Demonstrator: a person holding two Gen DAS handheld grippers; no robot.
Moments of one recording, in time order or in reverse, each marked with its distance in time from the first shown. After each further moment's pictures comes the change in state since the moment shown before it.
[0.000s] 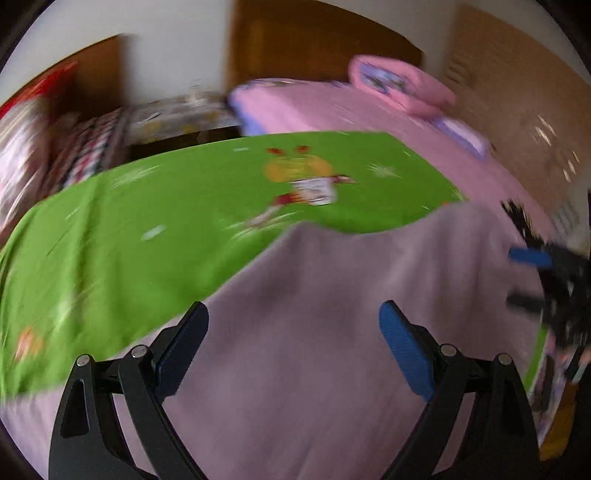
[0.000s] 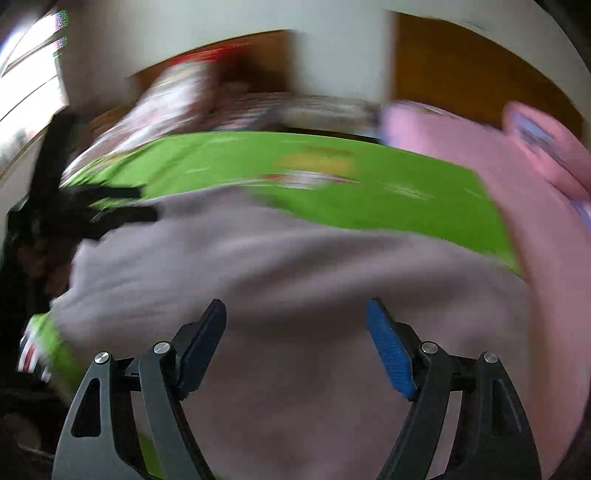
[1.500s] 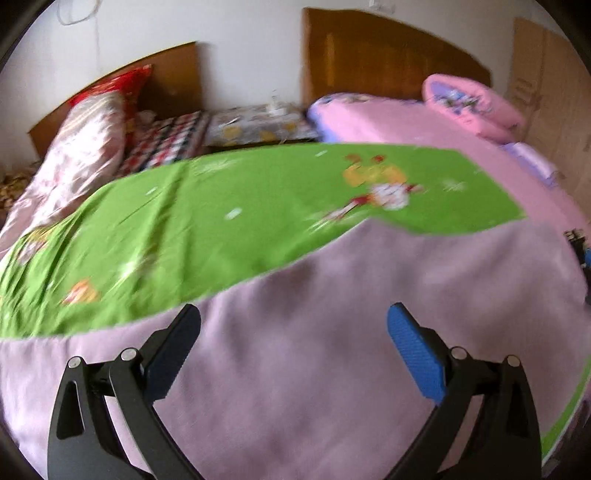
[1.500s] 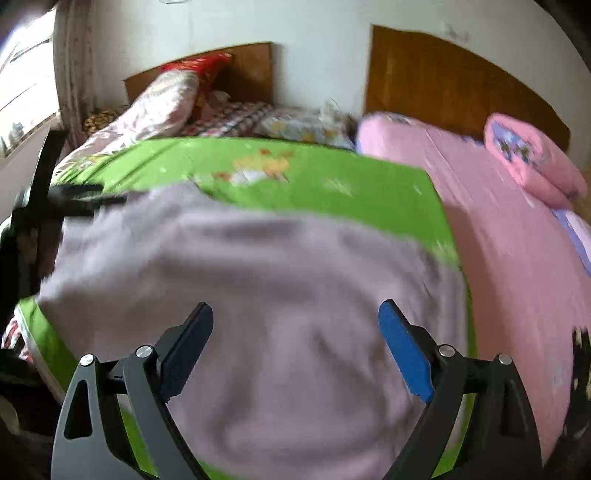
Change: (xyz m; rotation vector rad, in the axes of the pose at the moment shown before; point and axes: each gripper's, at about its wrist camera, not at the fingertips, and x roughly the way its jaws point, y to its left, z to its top) left arm -0.024 0.011 -0.037 -0.161 -0.065 0.336; right arm -0.017 -0.004 -0.003 -0.179 -0.095 0.040
